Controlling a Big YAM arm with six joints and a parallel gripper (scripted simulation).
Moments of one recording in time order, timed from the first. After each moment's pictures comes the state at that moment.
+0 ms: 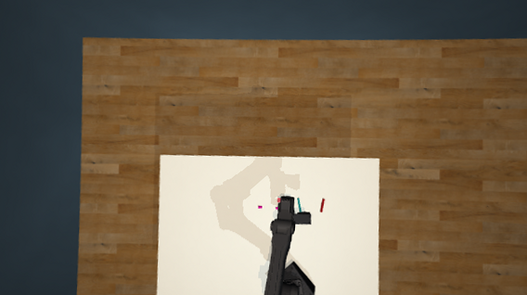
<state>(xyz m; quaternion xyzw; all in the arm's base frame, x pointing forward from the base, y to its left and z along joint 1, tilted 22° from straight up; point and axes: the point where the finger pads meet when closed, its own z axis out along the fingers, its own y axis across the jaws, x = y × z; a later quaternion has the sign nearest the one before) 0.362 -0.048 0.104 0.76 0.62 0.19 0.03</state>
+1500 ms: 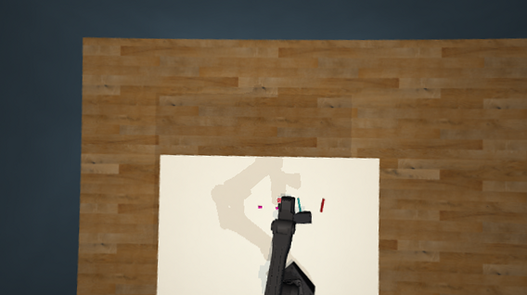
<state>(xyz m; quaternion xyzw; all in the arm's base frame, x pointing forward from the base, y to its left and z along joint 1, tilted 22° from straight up) 0.362 -0.051 0.104 0.75 0.64 0.19 0.04</state>
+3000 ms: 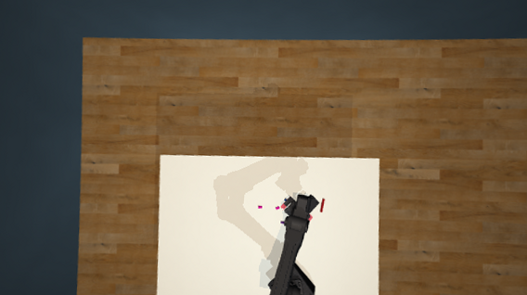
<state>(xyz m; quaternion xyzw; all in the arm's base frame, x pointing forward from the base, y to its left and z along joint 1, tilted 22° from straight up) 0.360 -0.103 0.090 0.44 0.88 0.16 0.11</state>
